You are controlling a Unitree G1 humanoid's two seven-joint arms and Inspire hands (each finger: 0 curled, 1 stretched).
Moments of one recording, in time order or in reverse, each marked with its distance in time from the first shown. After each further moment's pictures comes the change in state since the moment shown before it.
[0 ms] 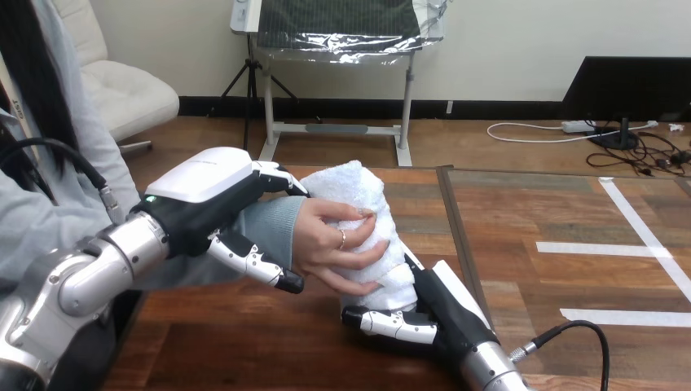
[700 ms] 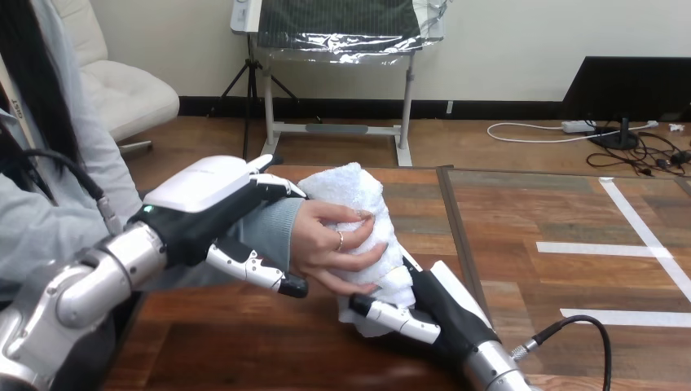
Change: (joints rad) left arm 0.046 0.000 0.012 -0.030 0.000 0.007 0.007; right arm -0.005 -0.021 0.015 -0.001 -0.032 -0.002 -0.008
